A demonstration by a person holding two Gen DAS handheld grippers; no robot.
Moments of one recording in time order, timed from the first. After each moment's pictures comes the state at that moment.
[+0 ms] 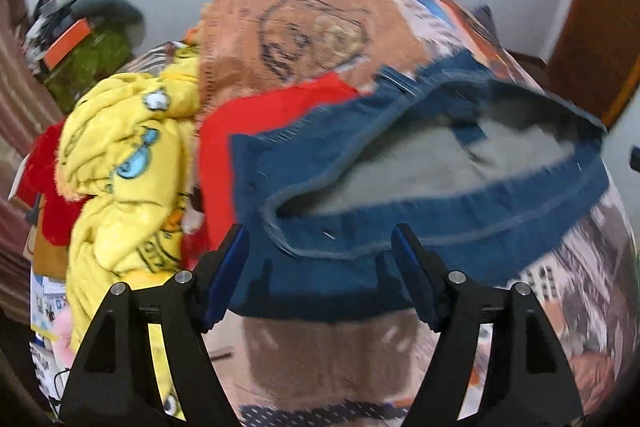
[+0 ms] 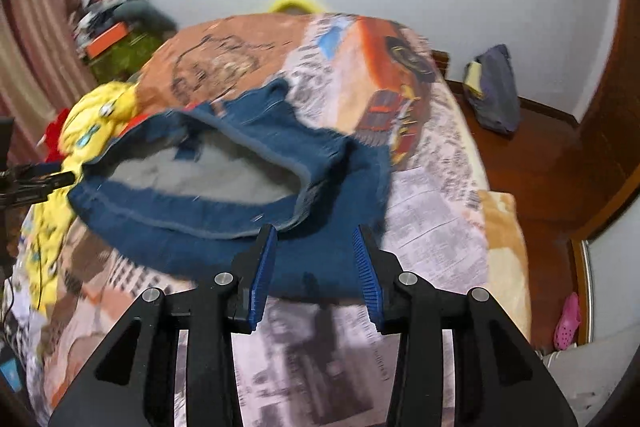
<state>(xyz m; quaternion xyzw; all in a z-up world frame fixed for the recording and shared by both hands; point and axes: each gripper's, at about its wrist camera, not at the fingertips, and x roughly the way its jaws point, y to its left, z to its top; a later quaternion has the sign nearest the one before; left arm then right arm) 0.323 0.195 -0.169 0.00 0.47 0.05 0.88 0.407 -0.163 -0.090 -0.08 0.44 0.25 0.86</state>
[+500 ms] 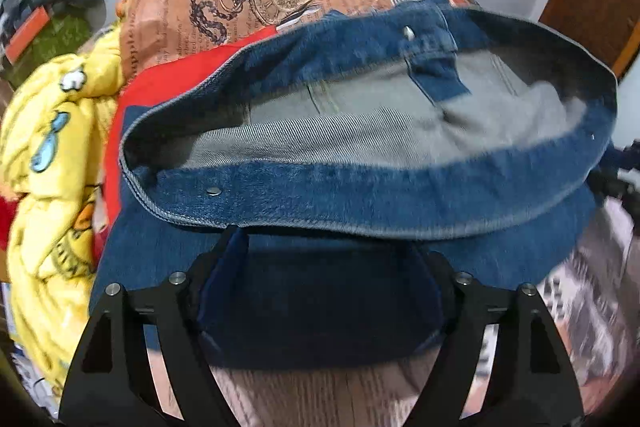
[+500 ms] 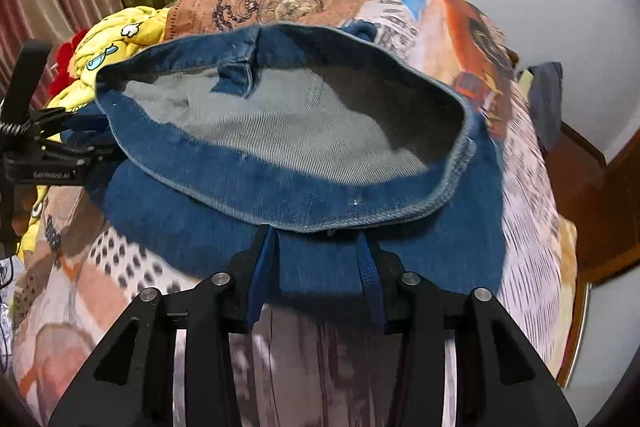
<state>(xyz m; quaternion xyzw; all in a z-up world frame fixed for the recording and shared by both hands) 0.380 0.165 -0.233 -0.03 0.51 0.01 0.86 0.425 -0.082 -0.151 -0.17 0.47 0.30 0.81</state>
